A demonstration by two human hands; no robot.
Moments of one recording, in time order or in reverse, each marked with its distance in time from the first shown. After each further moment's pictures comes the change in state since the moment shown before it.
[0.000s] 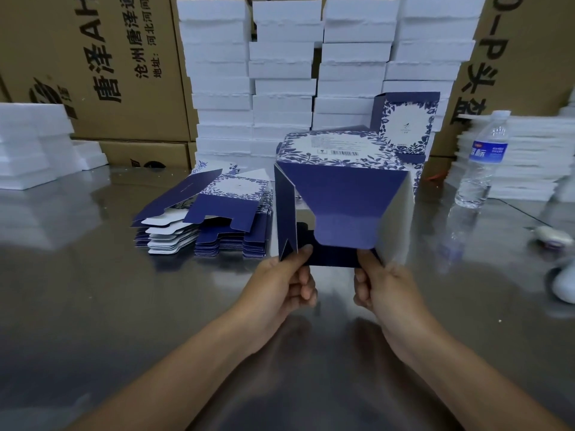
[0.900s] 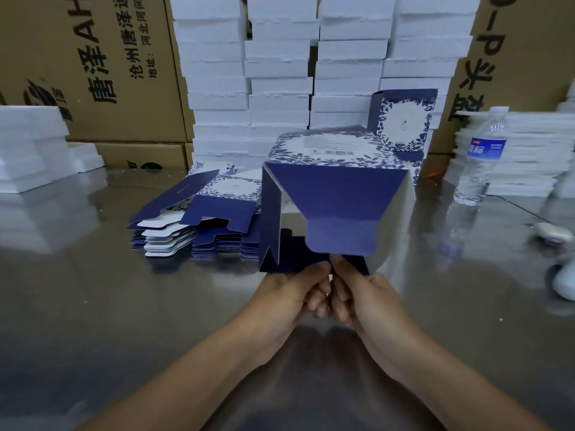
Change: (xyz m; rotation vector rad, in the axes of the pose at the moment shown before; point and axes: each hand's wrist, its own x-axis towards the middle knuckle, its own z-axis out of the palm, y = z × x) left_hand -0.007 -0.006 0.011 0.036 -0.098 0.067; right_hand -0.011 0.005 0.011 -0.006 -0.229 0.044
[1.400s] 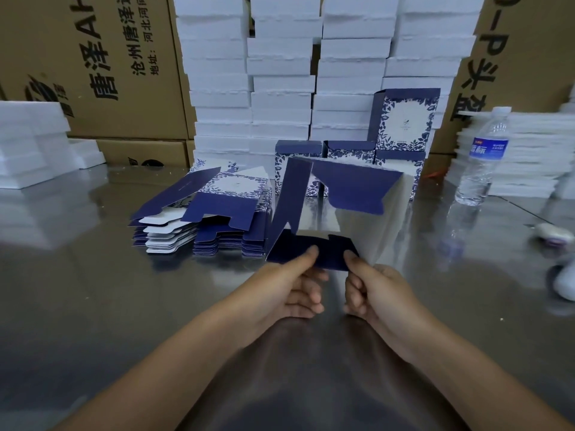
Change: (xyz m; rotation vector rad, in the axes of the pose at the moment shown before) left_hand 0.008 0.012 -0.017 0.082 0.034 -0.286; right_hand 0.014 0.001 -0.017 0.084 0.079 0.094
